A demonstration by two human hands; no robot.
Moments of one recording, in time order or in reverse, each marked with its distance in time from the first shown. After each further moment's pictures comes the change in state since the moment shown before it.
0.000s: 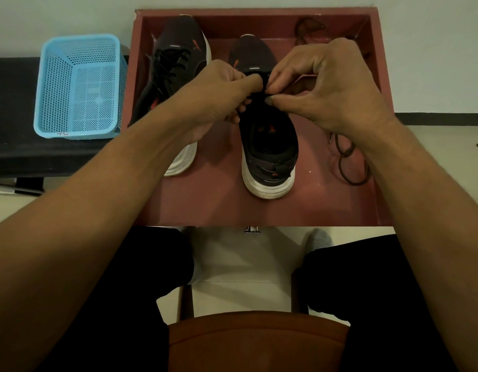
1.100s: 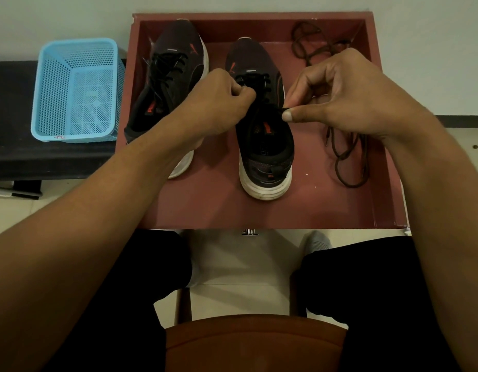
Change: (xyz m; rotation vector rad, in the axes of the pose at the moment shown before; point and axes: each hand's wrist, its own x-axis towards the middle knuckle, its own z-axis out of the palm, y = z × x) left_hand 0.000 -0.005 0.004 0.399 0.112 0.107; right_hand -0.009 0.007 -0.028 0.143 -0.229 0.214
